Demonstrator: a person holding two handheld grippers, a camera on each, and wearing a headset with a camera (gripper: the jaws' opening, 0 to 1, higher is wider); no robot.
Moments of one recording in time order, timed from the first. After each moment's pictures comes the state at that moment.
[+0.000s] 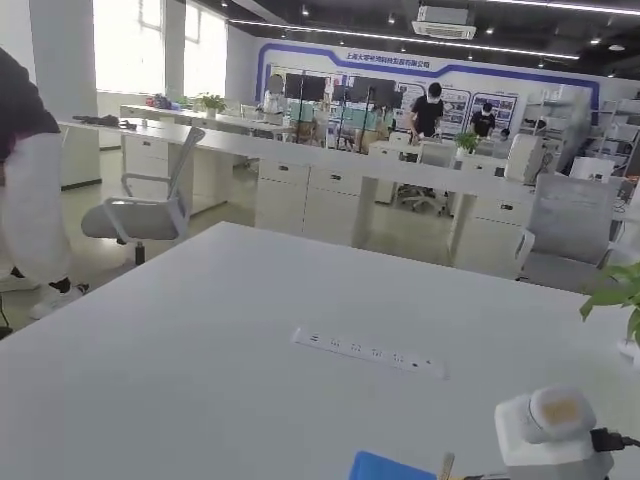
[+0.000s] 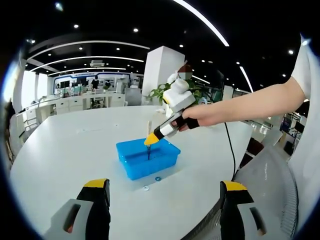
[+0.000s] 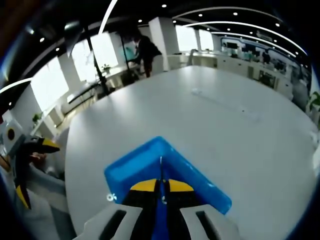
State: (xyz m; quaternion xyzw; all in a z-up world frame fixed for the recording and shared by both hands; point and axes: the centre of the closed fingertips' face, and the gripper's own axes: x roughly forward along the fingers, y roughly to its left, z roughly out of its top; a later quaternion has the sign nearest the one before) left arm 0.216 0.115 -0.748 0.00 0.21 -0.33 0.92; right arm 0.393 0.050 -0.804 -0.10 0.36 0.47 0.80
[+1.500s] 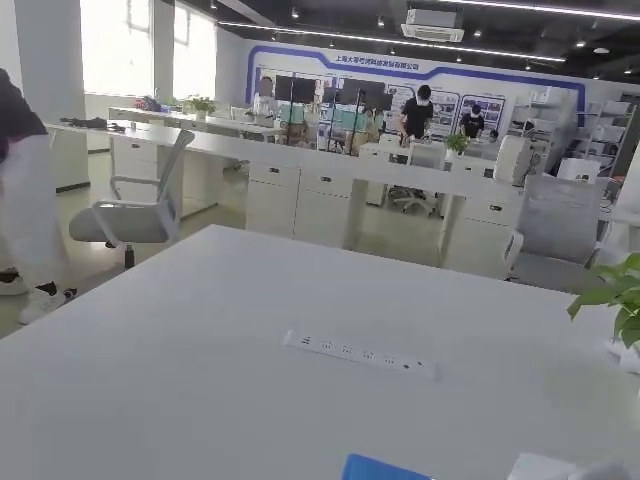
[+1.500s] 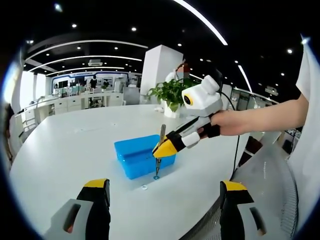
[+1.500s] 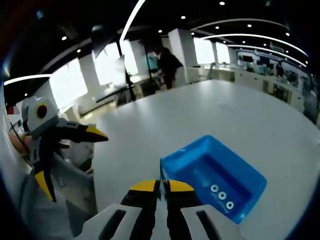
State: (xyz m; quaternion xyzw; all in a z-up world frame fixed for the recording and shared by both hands) left arm 0.214 0.112 -0.749 0.00 0.21 -0.33 0.92; right arm 0.304 0.072 -0.790 -0.09 0.31 0.53 0.78
